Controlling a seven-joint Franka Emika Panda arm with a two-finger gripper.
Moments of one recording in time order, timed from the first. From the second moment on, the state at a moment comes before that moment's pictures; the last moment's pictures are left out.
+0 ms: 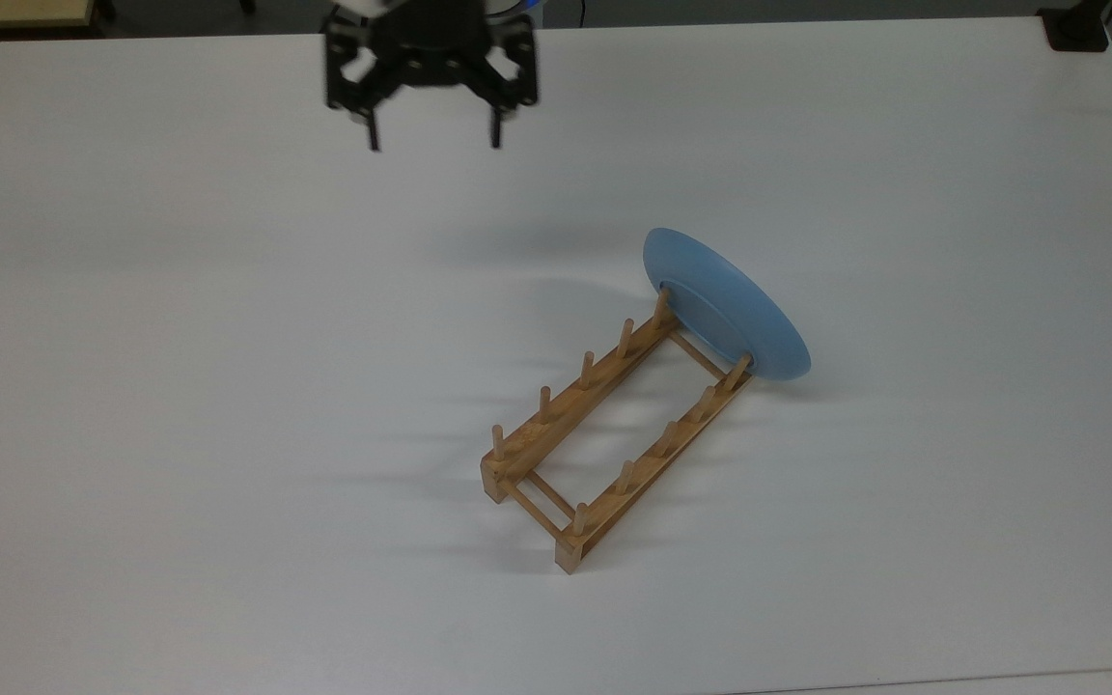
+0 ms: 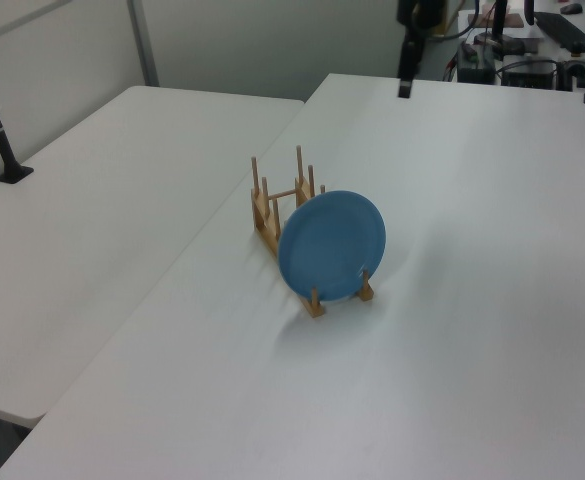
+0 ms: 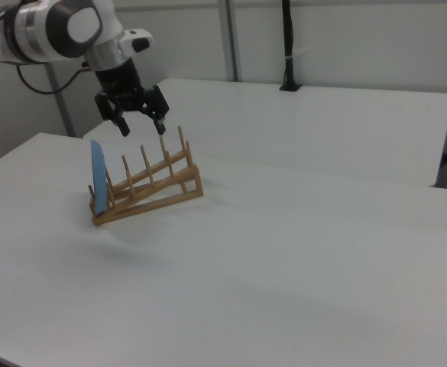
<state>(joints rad) 0.27 0.13 -0.19 -1.55 -0.09 1.83 -0.09</state>
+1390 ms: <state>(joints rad) 0.65 0.37 -0.17 -1.52 -0.47 2.03 0.11</state>
